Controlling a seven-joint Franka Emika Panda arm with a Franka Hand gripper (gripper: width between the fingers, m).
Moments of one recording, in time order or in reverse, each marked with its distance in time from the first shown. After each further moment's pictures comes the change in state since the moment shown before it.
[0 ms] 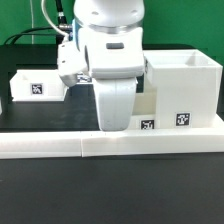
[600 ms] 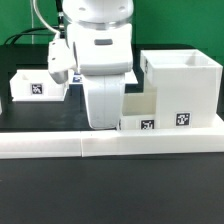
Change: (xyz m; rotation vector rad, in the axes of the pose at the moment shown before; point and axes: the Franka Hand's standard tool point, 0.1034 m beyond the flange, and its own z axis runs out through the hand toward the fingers) arm -0.012 -0.011 -0.001 -0.009 0.002 -0.003
